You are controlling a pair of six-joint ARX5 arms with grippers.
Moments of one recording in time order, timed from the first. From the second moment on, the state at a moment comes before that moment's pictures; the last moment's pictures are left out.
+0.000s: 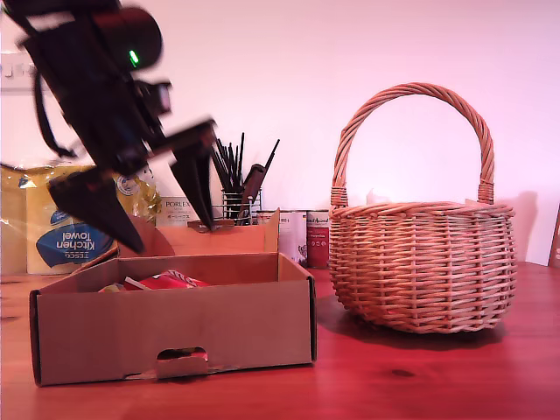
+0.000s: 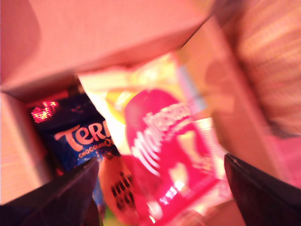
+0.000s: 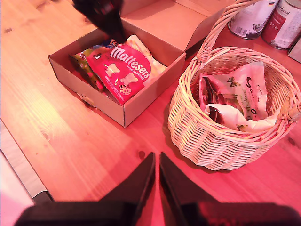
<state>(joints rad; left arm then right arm) -0.45 1.69 1.19 -0.56 0.18 -0.31 0.39 0.55 0.82 -0.88 -0.28 -0.34</state>
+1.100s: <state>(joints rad) -0.55 1.83 1.21 -0.51 0.25 -0.32 0.39 0.55 0.82 -0.88 -0.28 -0.34</state>
